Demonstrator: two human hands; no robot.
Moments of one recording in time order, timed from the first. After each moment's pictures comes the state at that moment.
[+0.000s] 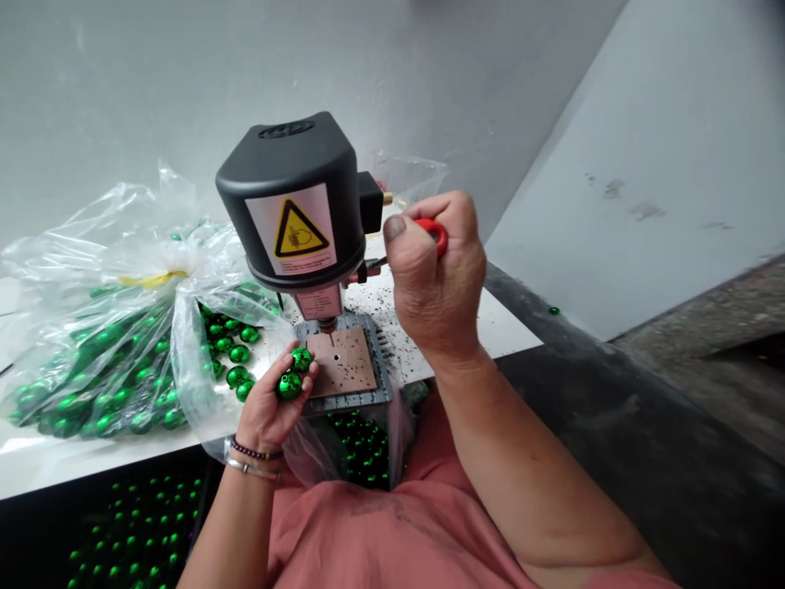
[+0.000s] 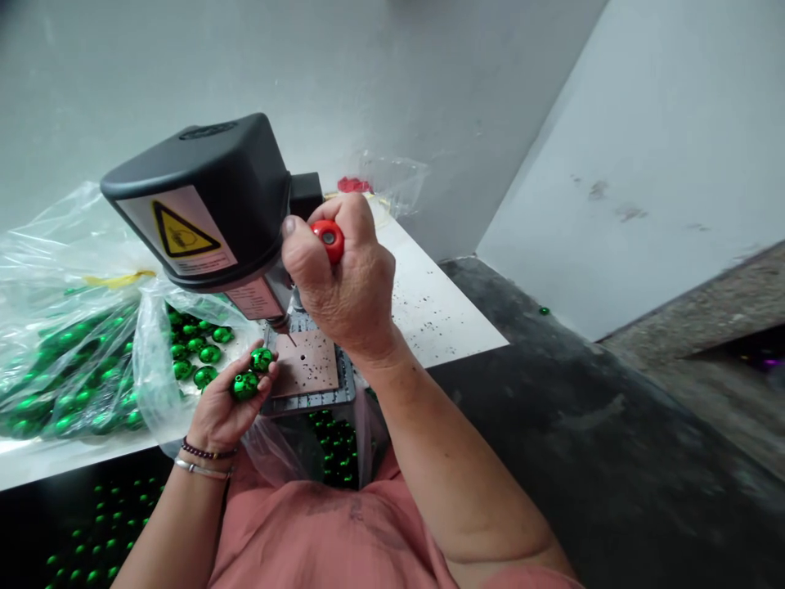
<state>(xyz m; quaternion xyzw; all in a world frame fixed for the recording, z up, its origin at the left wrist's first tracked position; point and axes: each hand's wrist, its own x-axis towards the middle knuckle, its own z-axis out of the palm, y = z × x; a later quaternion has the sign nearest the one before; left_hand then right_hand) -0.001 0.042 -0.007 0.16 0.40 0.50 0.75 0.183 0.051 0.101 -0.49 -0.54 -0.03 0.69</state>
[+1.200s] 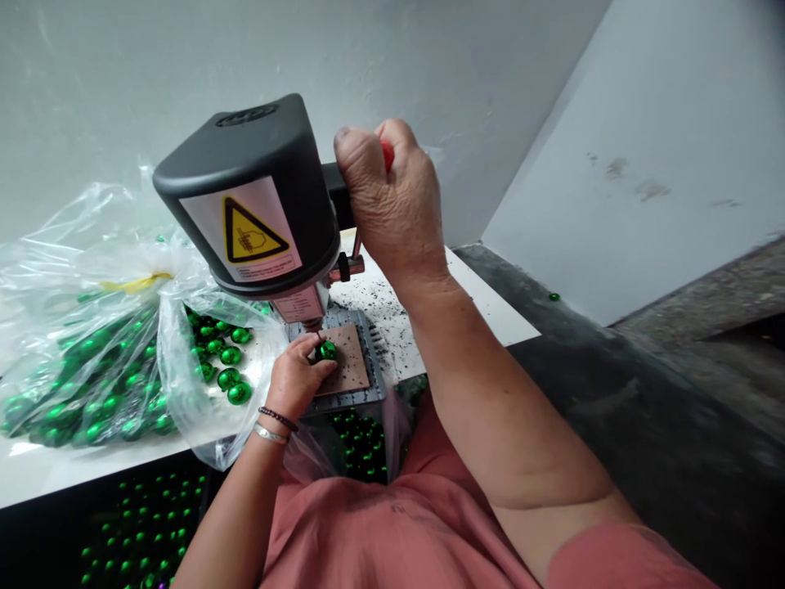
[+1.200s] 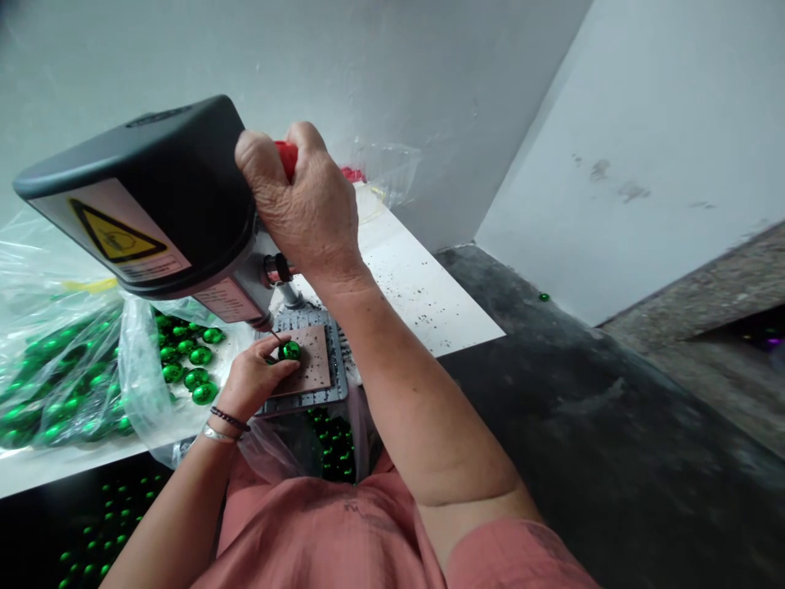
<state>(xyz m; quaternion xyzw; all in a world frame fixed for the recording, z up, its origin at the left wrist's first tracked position) 0.033 0.069 -0.021 0.65 0.59 0.33 0.34 0.195 0.101 0.128 -0.51 -0.54 0.07 0.66</state>
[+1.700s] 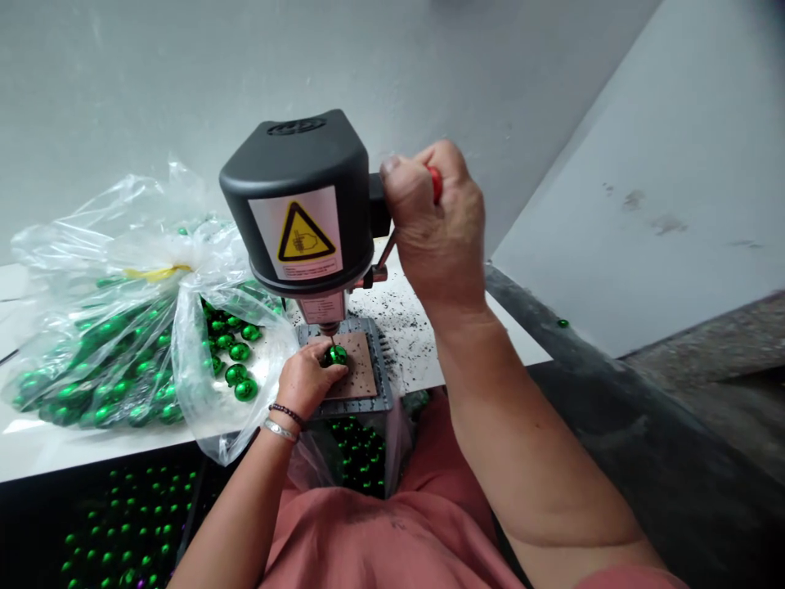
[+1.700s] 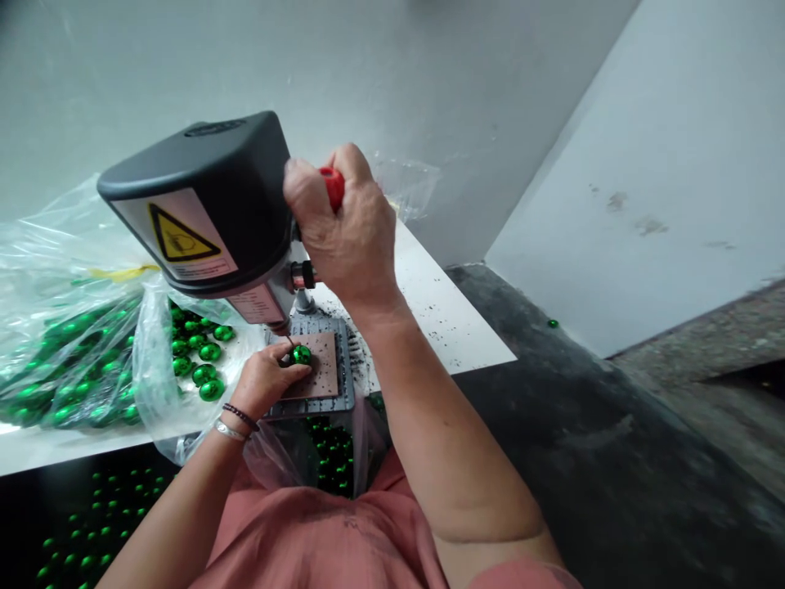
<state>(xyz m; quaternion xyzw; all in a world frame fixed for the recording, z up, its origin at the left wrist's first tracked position) 0.031 0.070 -0.027 0.70 0.60 0.26 0.28 0.194 0.086 0.125 -0.49 -0.56 0.04 0.67</state>
